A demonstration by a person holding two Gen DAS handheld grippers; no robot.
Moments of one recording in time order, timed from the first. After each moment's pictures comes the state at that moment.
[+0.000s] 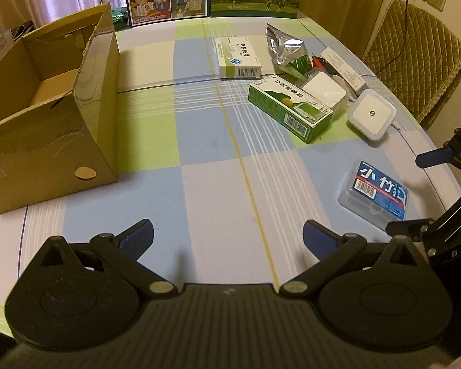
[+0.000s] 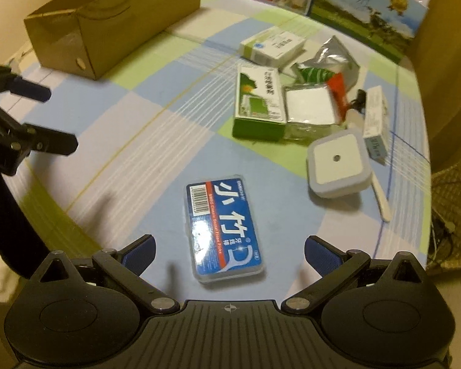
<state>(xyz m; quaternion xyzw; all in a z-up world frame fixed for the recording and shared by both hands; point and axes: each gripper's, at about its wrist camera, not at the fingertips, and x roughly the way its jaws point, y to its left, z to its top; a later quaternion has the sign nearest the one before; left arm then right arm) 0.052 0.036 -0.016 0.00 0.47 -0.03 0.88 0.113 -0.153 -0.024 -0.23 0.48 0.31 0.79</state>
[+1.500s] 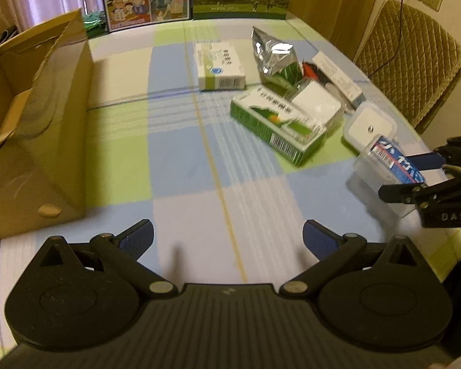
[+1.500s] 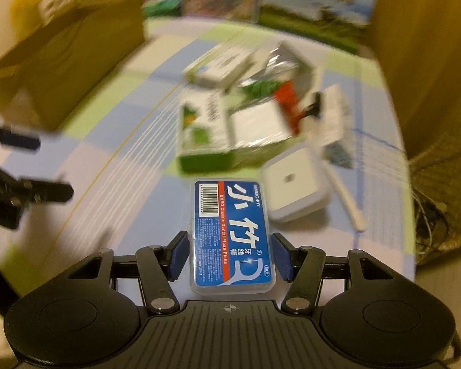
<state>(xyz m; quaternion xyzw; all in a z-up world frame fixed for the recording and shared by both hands) 0.102 0.018 -0.026 -0.02 0.46 -0.04 0.88 0.158 -0.181 -0.010 -0.13 0.45 0.24 0.85</state>
